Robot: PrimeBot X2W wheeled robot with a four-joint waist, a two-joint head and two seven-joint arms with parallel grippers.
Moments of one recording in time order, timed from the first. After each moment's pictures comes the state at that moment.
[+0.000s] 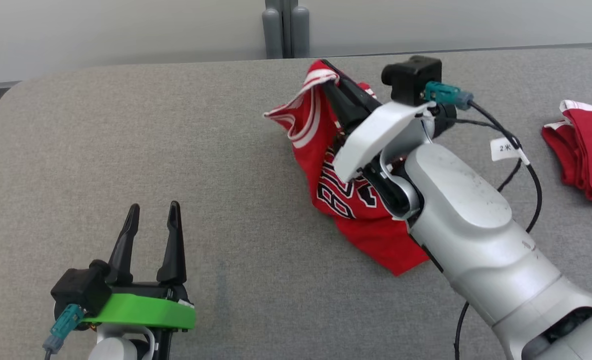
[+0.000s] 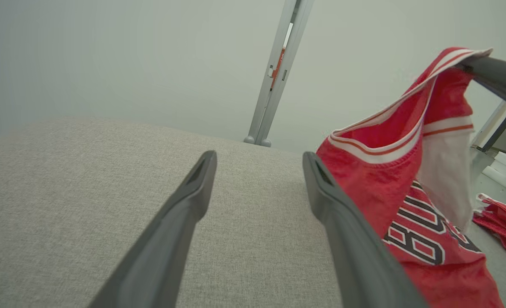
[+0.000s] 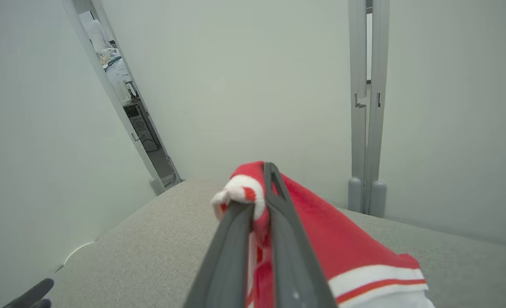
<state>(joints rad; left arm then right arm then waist) -0.08 0.07 -0.11 0.13 -0.40 -0.13 -0.26 -0.85 -0.05 0.57 0.58 0.61 0.13 -0.12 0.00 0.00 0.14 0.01</state>
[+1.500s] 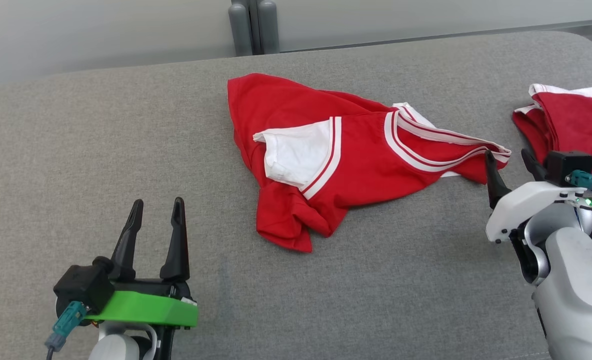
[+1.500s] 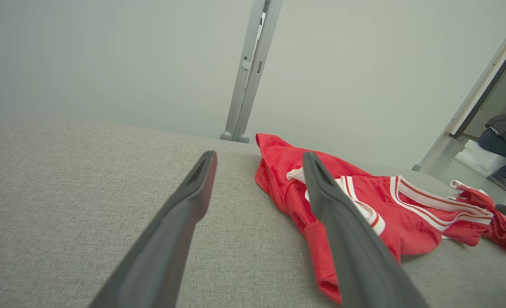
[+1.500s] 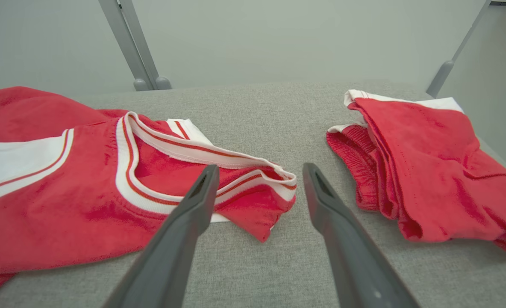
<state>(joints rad) -0.09 0.07 -0.12 0.12 -0.39 -0.13 -0.26 -0.48 -0.19 -0.02 0.63 0.20 0.13 -0.07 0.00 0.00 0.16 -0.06</state>
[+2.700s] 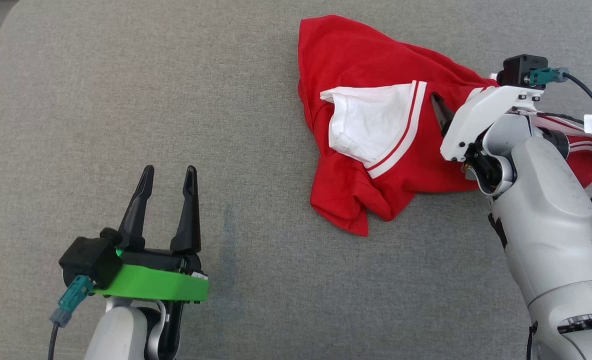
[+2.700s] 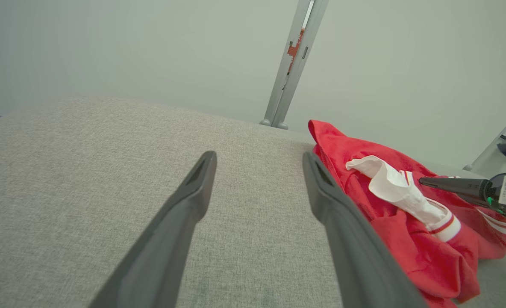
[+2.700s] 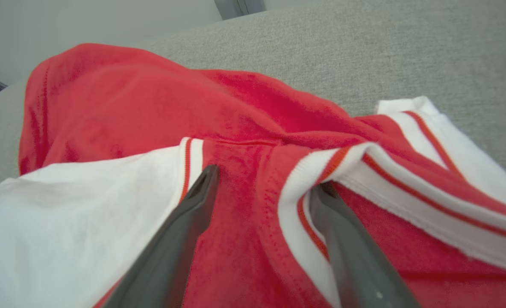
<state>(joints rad) -0.18 0.07 -0.17 0.10 -0.40 -0.13 -0.26 -0.85 -0.08 0.00 0.84 0.33 0.13 0.26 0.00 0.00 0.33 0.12</state>
